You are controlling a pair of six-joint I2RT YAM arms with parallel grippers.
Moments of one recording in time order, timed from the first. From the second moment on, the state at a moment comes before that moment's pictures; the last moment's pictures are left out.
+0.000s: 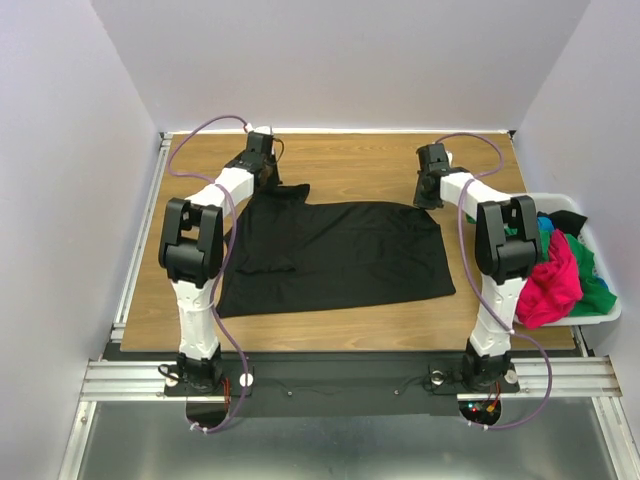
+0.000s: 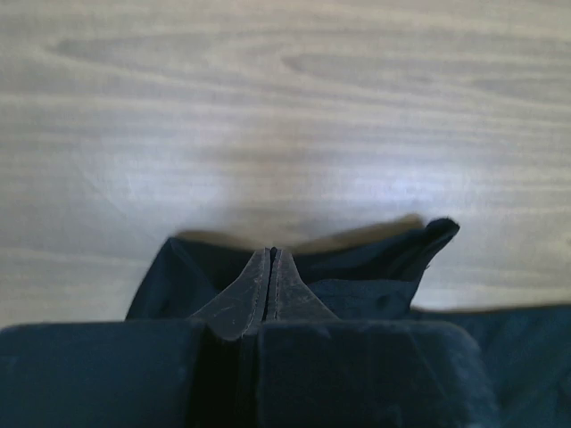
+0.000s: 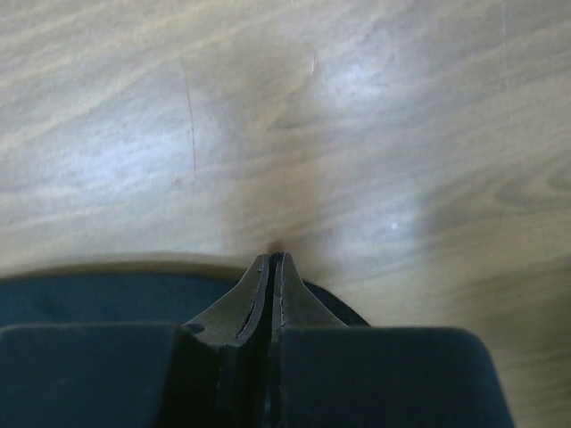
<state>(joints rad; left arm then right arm) -0.27 2.08 1.61 -0.28 -0.14 -0.31 0.16 2.06 1.49 -0.43 0.28 0.36</state>
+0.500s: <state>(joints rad) -0.30 1.66 1.13 -0.16 -0.14 -0.45 0.16 1.91 1.34 -0.40 0.22 0.37</state>
